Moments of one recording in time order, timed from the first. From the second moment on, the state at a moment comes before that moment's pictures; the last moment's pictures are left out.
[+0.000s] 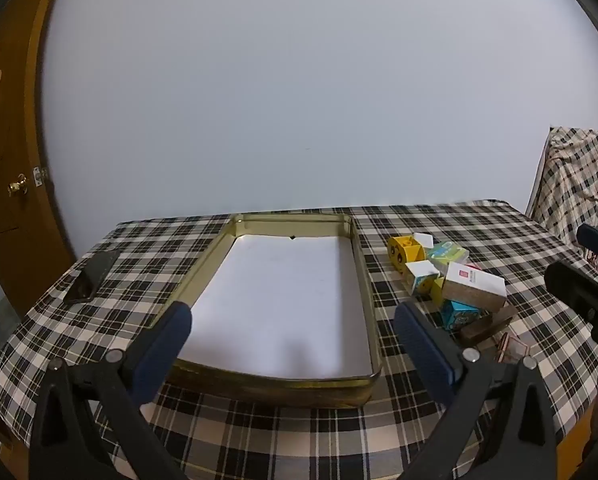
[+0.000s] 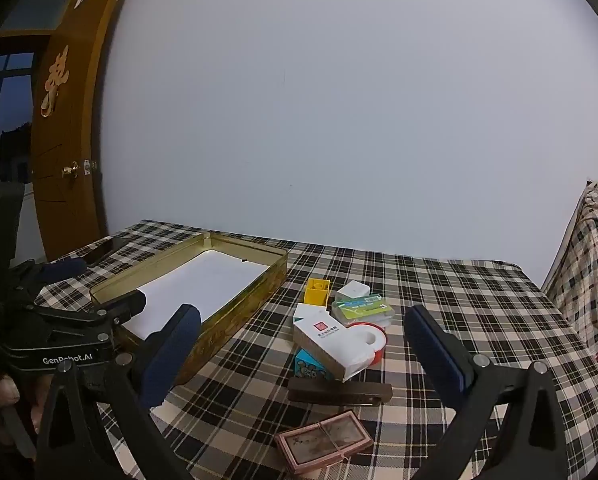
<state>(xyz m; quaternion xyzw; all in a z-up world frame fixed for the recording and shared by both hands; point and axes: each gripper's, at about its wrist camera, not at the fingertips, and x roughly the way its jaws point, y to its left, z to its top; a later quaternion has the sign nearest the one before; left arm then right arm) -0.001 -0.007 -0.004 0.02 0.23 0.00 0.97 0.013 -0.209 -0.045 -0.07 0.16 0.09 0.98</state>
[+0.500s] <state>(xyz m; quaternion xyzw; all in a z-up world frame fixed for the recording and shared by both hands) -0.001 -0.007 -0.004 0.02 0.23 0.00 0.97 0.013 -0.210 -0.048 -0.07 0.17 0.10 0.98</state>
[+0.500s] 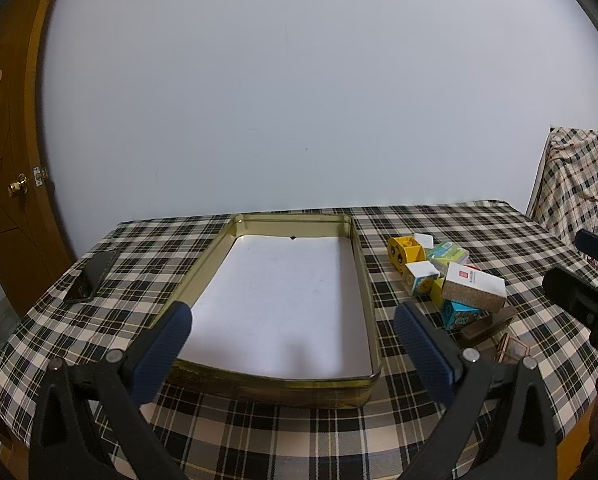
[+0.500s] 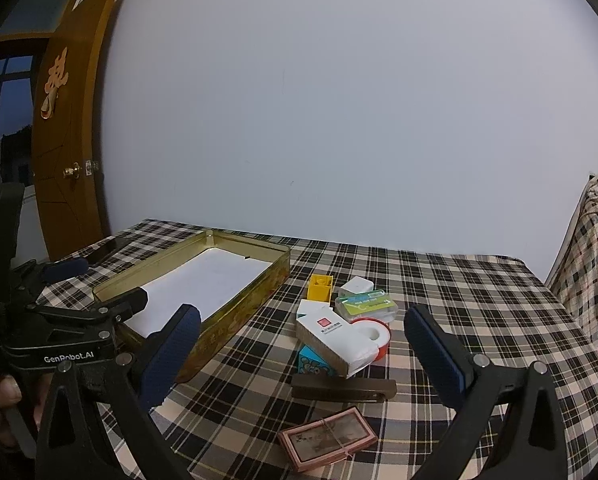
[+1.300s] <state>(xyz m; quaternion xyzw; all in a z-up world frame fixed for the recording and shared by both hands) 0.001 -0.012 -0.010 0.02 0.23 -0.01 0.97 0.015 -0.217 -0.054 -0.06 0.18 0.10 0.98</state>
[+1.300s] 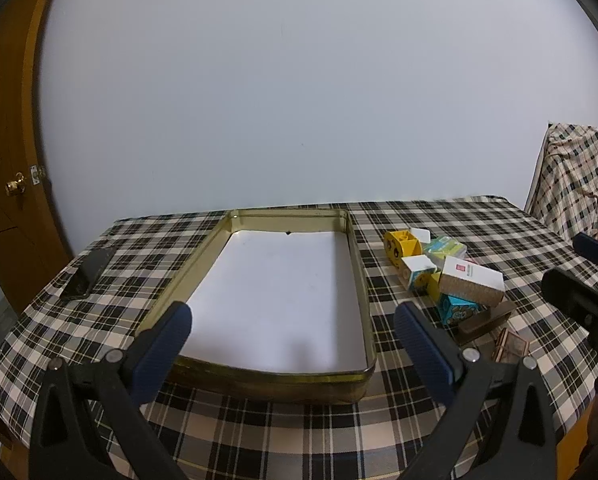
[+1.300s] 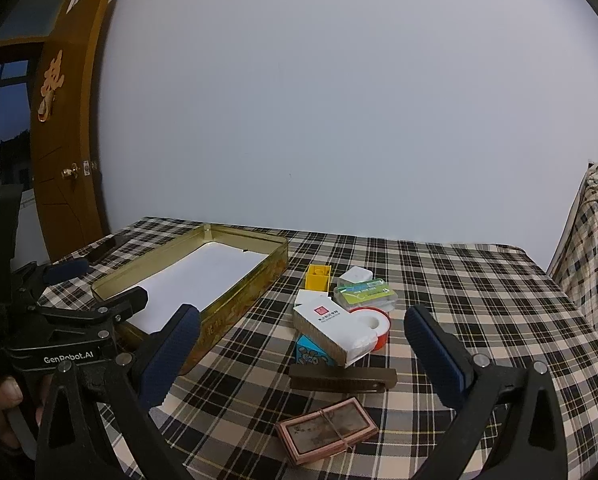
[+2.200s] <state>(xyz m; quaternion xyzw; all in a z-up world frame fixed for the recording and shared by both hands) 0.000 -0.024 -0.020 0.03 0.24 -0.02 0.97 0.019 -0.226 -0.067 -0.05 0.19 0.09 0.98</state>
